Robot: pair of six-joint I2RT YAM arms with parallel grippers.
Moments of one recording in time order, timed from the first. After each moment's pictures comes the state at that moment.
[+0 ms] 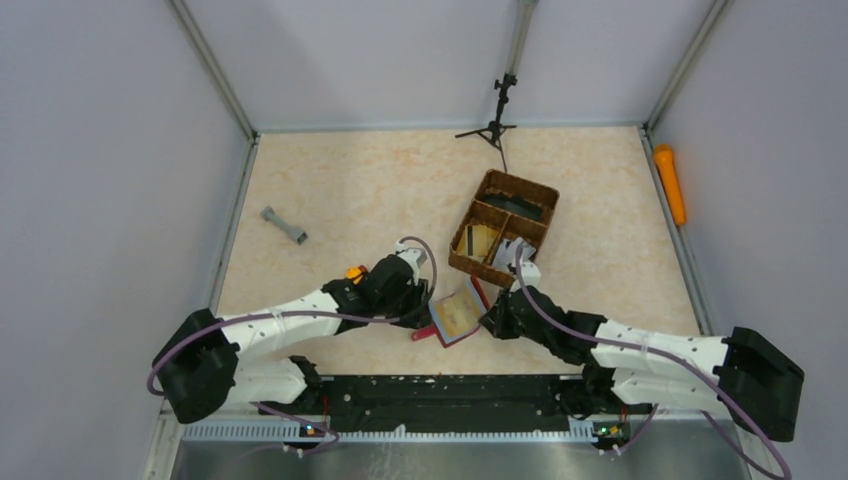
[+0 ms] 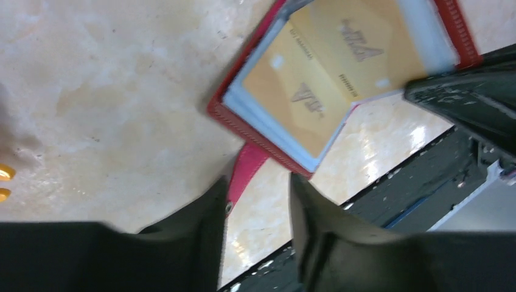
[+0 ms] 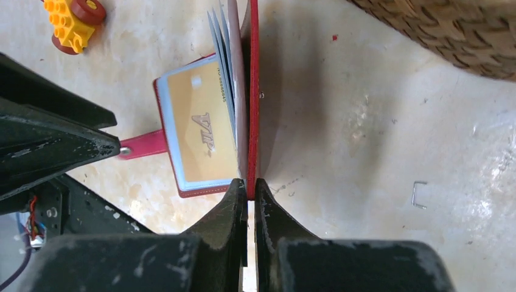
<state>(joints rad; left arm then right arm) -0.90 1.21 0.62 -0.27 0.07 -0.63 1.03 0.99 0.34 -0.03 0.24 0.86</state>
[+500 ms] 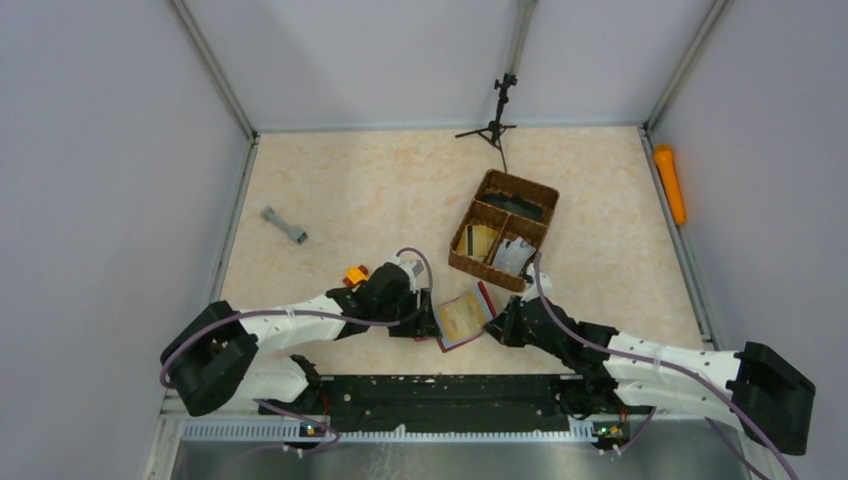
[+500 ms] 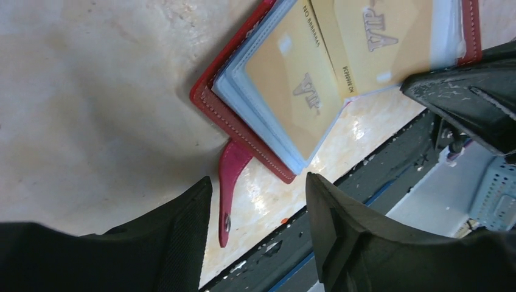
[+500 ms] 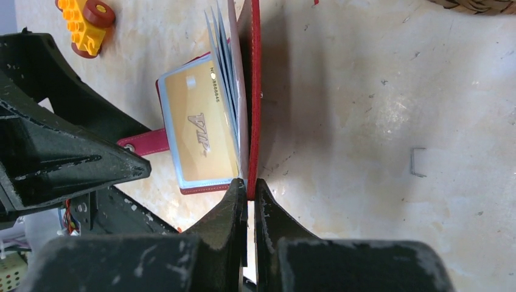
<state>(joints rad) -0.85 1.26 0.48 -0.10 0.25 -0.80 1.03 0.85 0.19 0.03 0.22 1.00</state>
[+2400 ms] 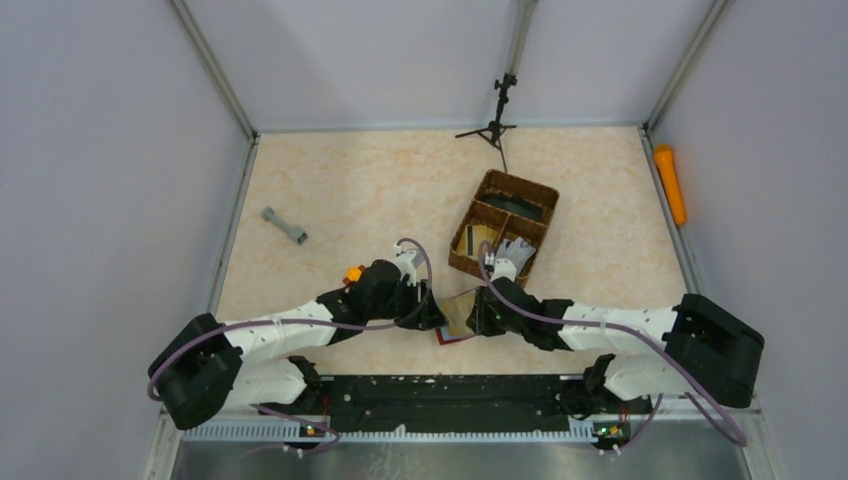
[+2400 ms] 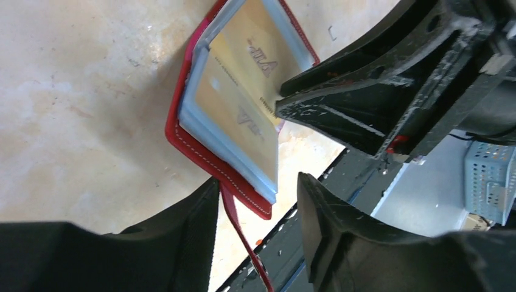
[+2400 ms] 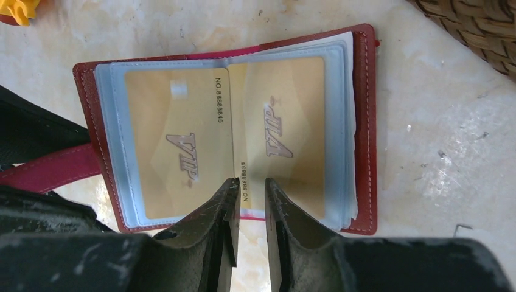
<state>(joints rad) -0.85 1.18 0.46 0.08 0.28 -0.73 1.03 1.24 0.45 0.00 0.19 0.81</state>
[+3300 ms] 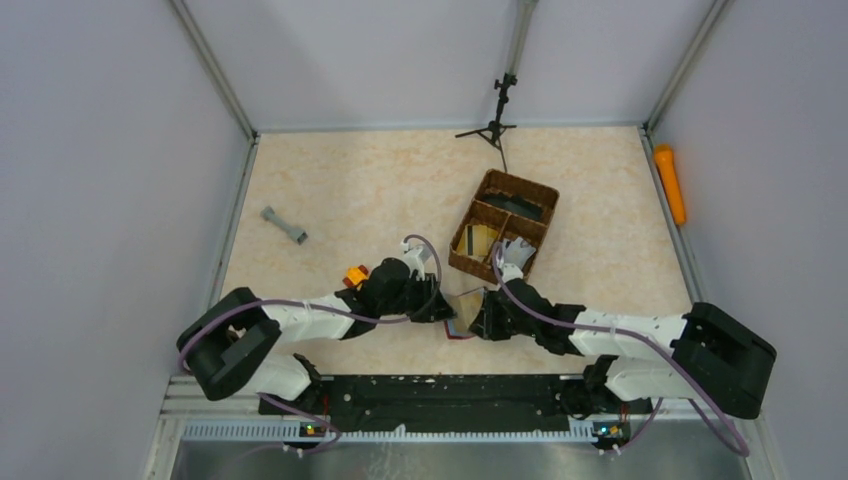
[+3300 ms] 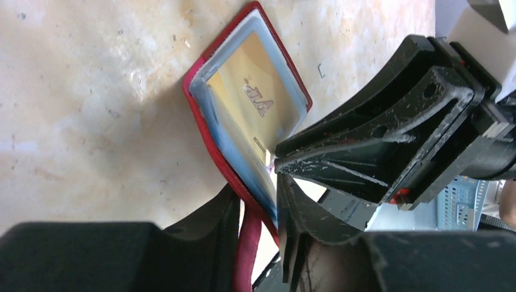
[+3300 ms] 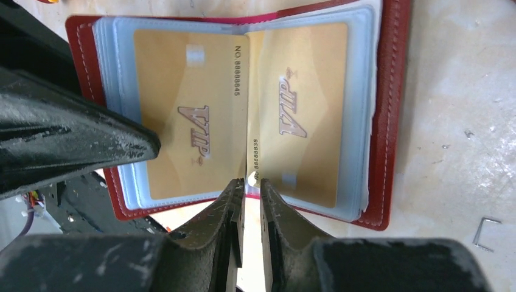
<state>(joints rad) -0.84 1.36 0.43 0.38 0.29 -0.83 0.97 1.19 0.35 0.10 0.03 0.83</state>
